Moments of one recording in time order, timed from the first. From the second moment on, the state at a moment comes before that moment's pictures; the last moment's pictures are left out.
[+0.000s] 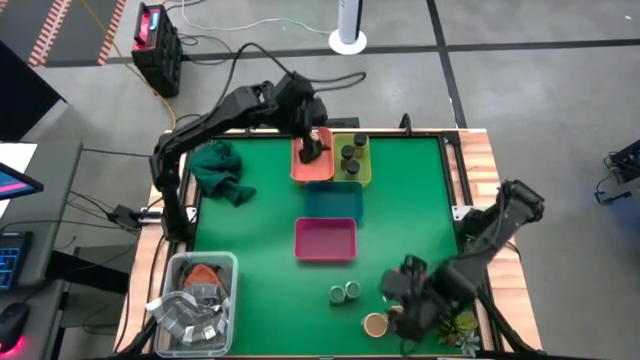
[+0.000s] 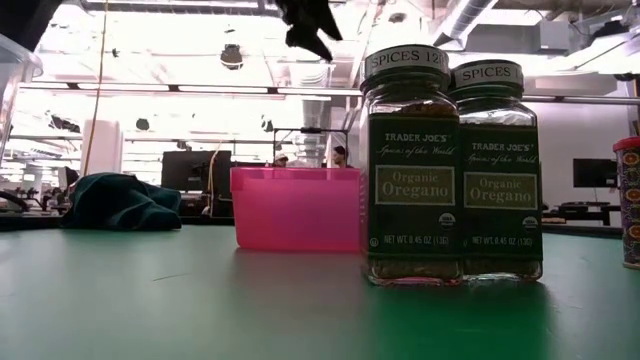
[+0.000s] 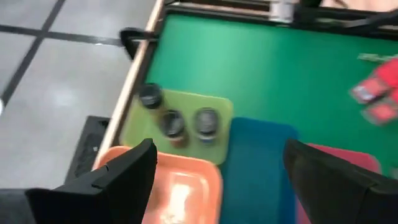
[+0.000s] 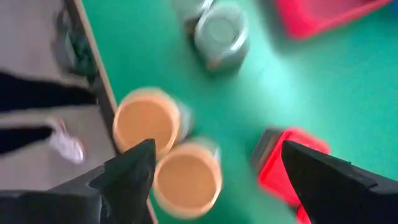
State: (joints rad) left arm 0.38 1.84 2.16 -1.05 0.09 0.17; right arm 0.78 1.69 1.58 -1.17 0.28 1.11
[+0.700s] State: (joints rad) left arm -0.17 1.77 2.08 -1.19 -0.31 -0.09; right arm 0.87 1.81 1.59 -1.20 0.20 0.91
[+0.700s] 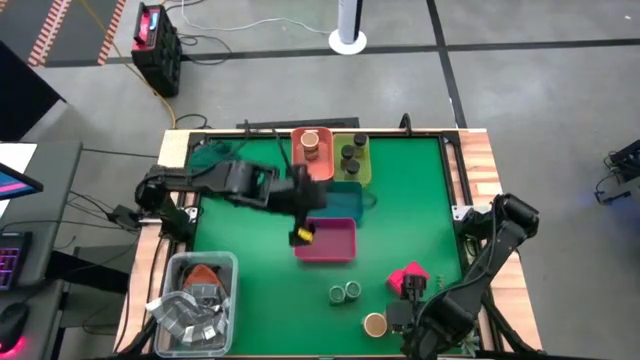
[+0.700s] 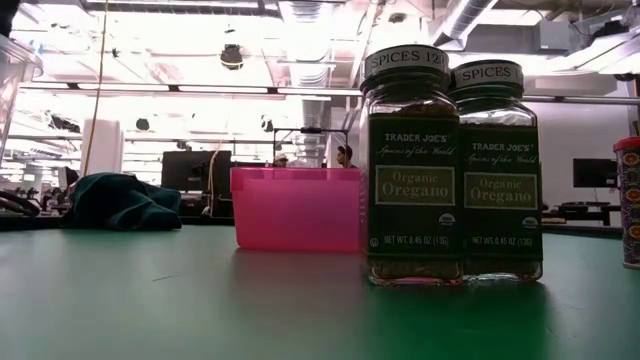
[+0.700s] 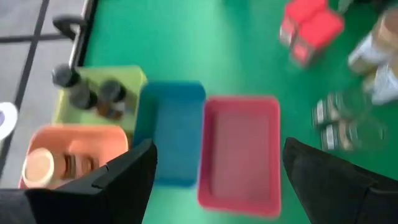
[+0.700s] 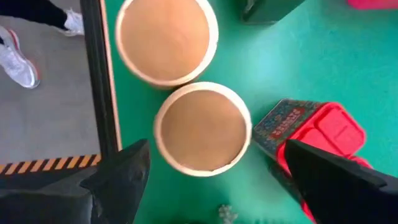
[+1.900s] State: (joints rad) left arm -0.33 1.25 1.38 -0.95 -0.44 -0.43; right arm 0.85 1.88 1.59 -1.06 0.20 0.85
